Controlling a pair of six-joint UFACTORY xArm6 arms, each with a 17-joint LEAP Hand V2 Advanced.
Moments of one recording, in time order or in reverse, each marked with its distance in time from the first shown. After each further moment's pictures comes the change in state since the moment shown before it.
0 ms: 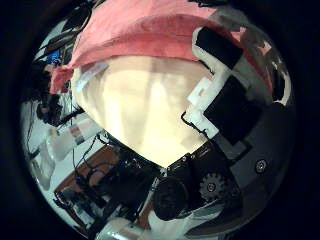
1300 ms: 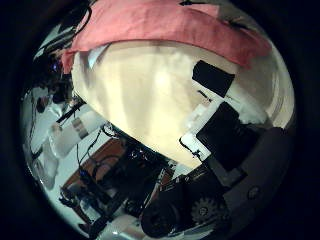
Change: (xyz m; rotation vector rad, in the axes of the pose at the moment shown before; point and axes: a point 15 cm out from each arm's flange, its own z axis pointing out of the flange) left arm -0.008 -0.030 0.016 0.090 -0.066 -0.086; right arm -0.015 -0.002 0.046 -0.144 -0.048 -0.025
